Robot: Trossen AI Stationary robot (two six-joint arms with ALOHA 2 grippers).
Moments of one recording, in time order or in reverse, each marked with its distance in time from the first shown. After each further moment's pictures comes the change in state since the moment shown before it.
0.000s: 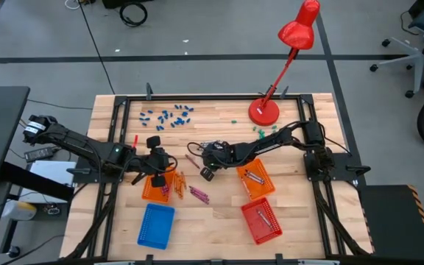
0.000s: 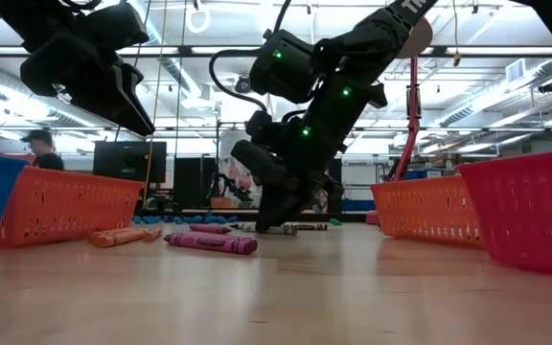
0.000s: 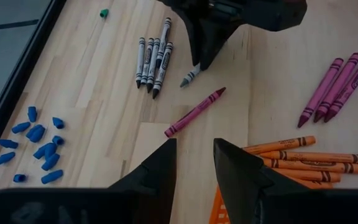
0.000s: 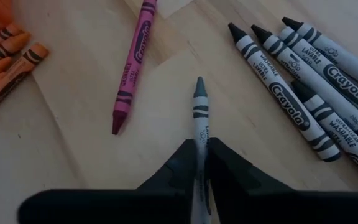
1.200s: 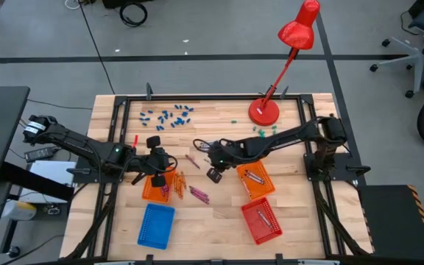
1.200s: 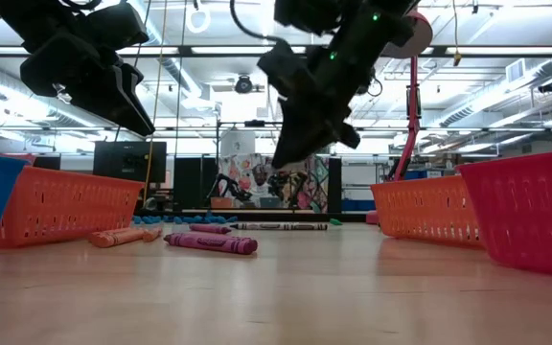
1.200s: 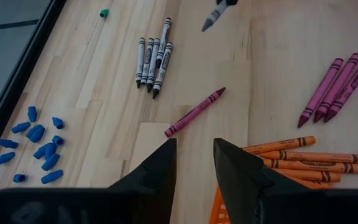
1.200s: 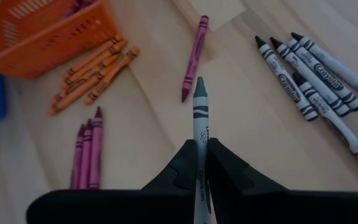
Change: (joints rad) left arm 0.000 0.000 0.000 0.000 0.000 0.000; right arm 0.040 -0.246 0.002 -0.174 -0.080 0.011
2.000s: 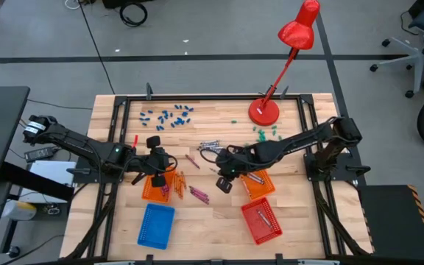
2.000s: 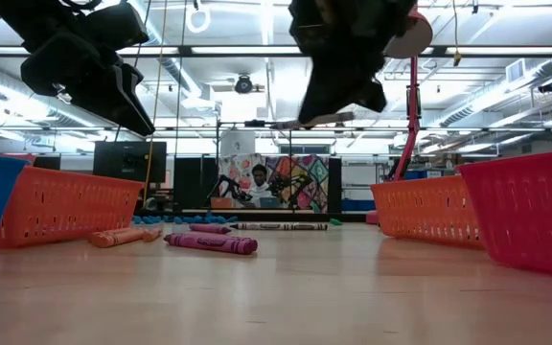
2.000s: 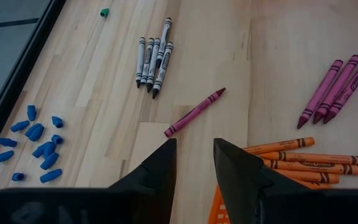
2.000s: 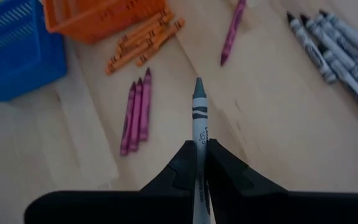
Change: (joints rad) left arm 0.000 0.000 0.000 0.000 0.000 -0.009; right arm 0.116 -0.128 0.001 -0.146 -0.014 0.060
